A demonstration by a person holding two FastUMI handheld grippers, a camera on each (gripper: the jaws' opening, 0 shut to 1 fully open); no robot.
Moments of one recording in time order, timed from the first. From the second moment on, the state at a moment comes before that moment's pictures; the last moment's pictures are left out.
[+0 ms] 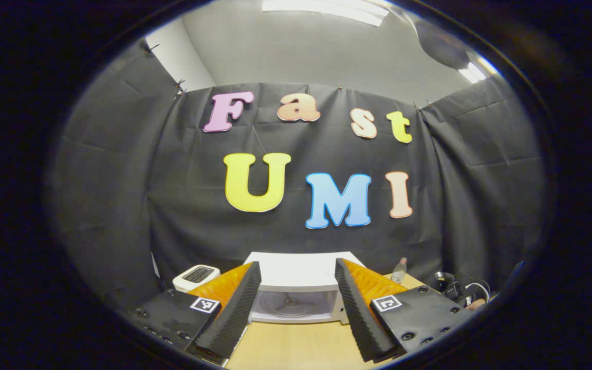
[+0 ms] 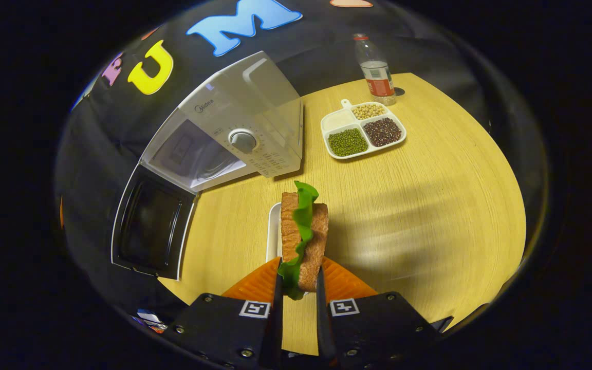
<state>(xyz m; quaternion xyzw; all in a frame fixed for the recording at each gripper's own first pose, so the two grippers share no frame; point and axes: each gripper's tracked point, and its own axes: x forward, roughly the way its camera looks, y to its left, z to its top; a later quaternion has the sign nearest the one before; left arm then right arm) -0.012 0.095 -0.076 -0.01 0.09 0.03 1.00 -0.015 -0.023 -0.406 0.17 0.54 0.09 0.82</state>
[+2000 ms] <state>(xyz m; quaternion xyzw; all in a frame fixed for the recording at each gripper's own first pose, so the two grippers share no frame) -0.081 0.418 -0.042 -0.01 0.06 0.12 0.99 0.184 0.250 -0.396 0.54 0.28 -0.02 0.79</state>
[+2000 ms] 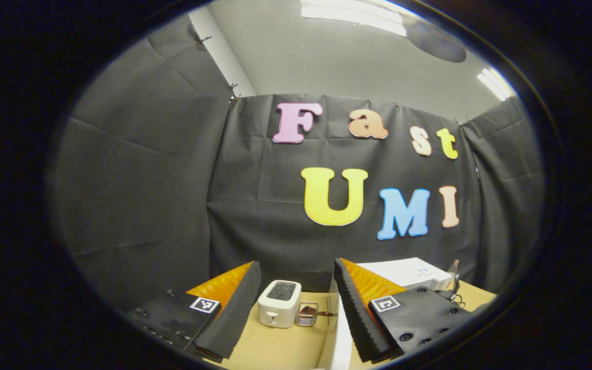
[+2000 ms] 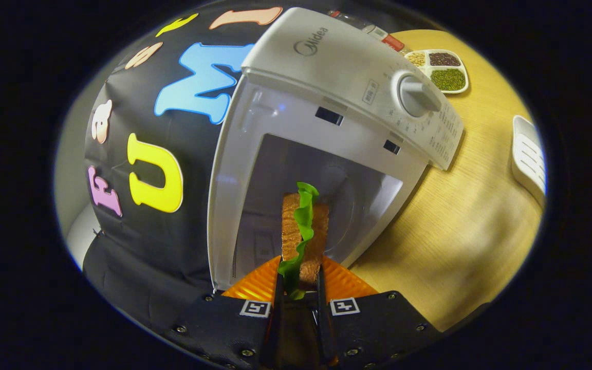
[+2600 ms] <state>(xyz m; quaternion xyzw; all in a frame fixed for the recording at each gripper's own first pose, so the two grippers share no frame) -0.086 0.448 -0.059 0.01 0.09 0.11 0.99 0.257 0.261 -0.443 0.64 0.19 -0.13 0.73</state>
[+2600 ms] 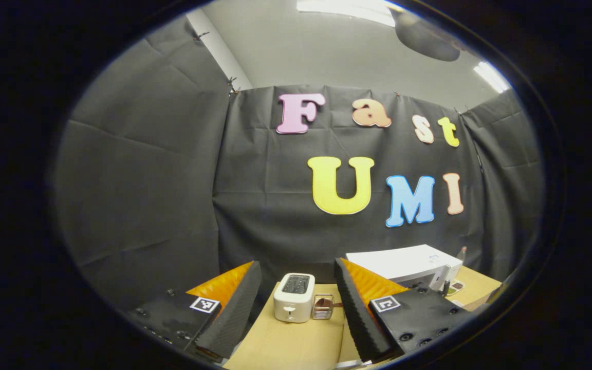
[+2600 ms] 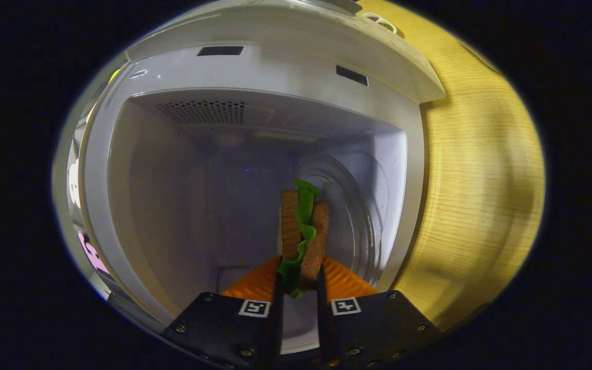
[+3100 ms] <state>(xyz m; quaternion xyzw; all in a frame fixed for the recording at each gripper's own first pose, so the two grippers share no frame) -0.049 0.409 -0.067 -0.01 0.08 0.05 1.00 0.198 0.247 -0.438 0.55 0.28 -0.13 0.77</state>
